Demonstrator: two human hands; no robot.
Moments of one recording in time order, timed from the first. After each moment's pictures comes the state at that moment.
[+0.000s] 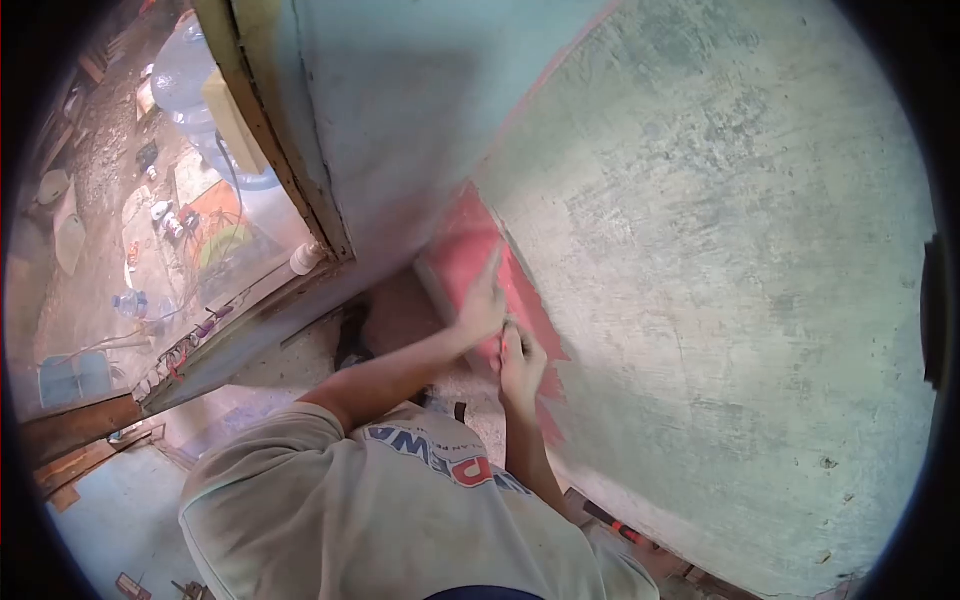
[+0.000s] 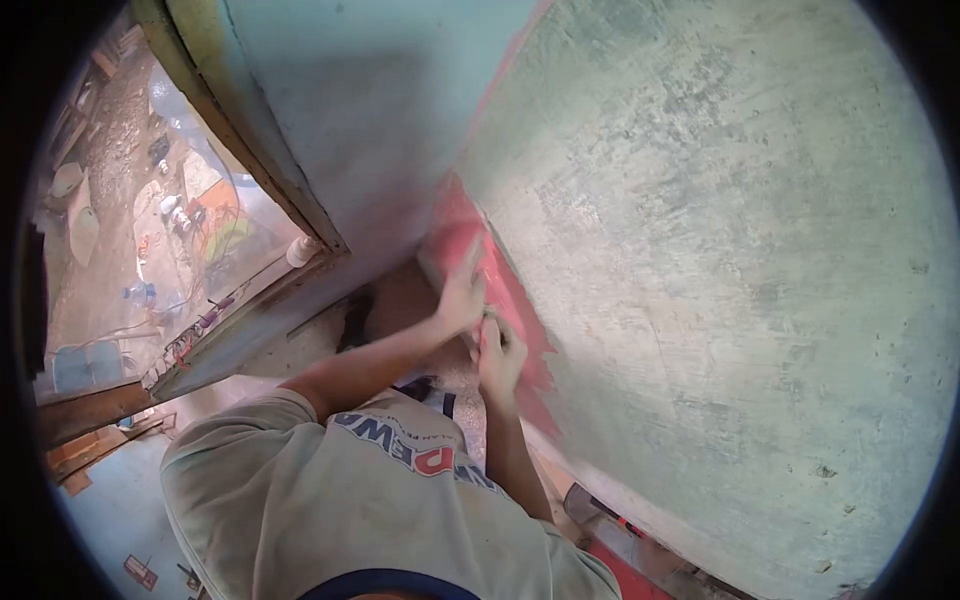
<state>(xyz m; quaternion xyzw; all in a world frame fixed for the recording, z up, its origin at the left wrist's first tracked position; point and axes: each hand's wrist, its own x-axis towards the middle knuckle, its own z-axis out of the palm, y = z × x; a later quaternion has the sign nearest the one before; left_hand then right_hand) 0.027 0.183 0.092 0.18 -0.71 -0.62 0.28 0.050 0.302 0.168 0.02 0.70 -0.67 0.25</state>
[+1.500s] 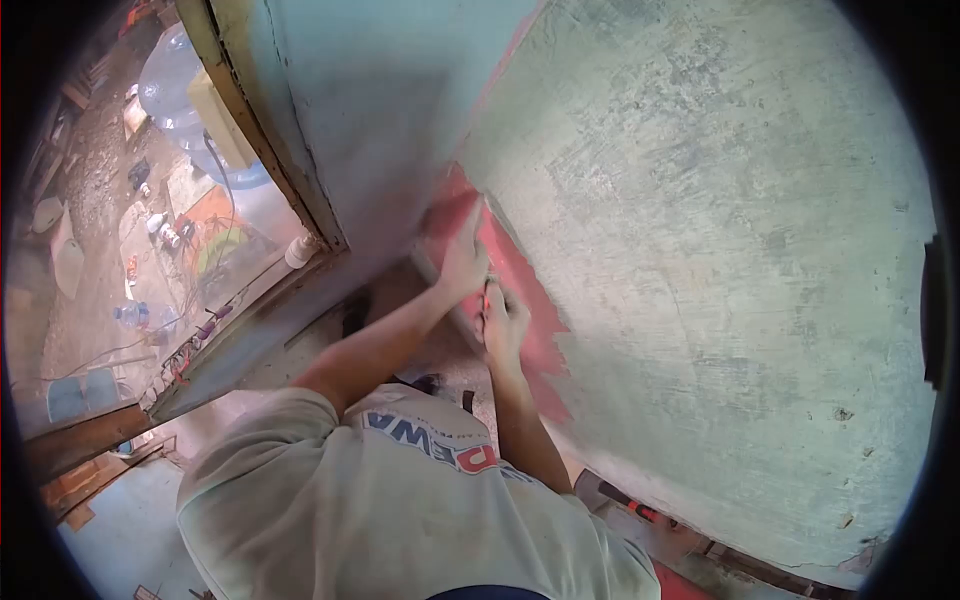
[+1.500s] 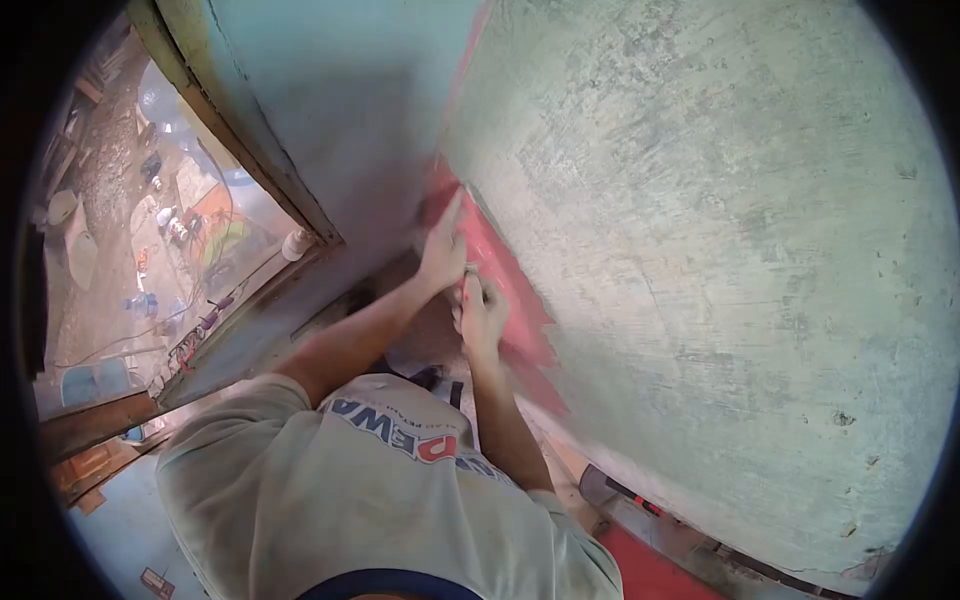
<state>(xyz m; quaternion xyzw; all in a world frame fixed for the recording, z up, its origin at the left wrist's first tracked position) 0.019 0.151 0.092 0.17 -0.71 -0.61 0.30 0.050 0.282 0.153 0.05 0.65 -0.71 0.25</state>
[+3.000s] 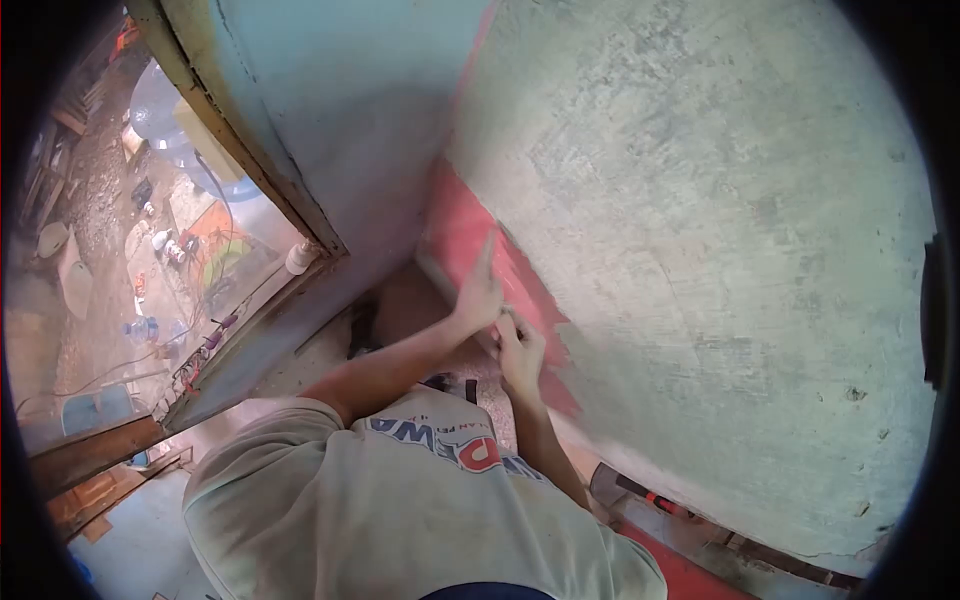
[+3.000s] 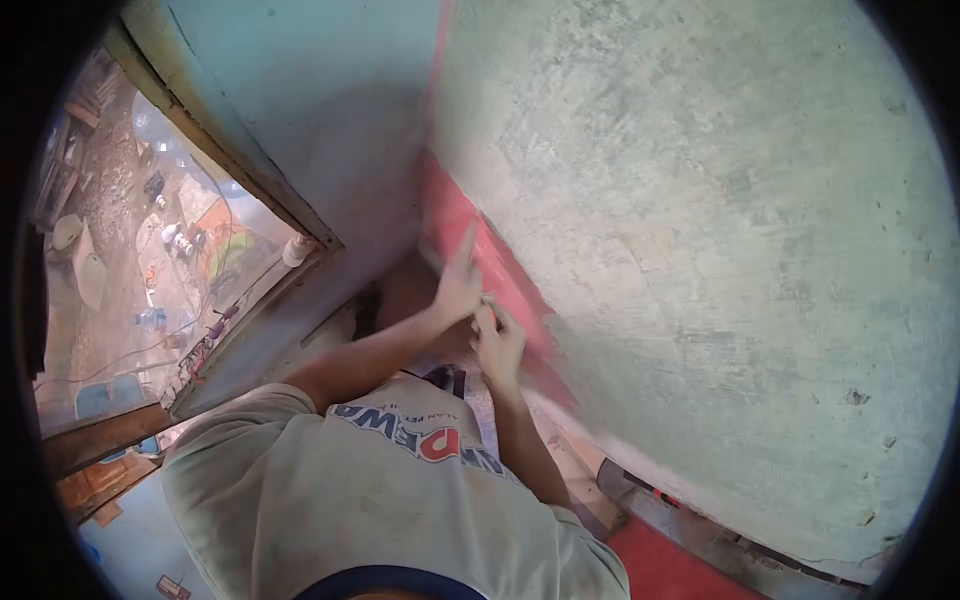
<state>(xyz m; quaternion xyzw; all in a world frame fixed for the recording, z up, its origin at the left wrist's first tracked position) 0.038 0.219 0.068 0.15 -0.72 -0.63 0.25 0.069 0.346 0.145 0.04 0.66 -0.71 0.26</state>
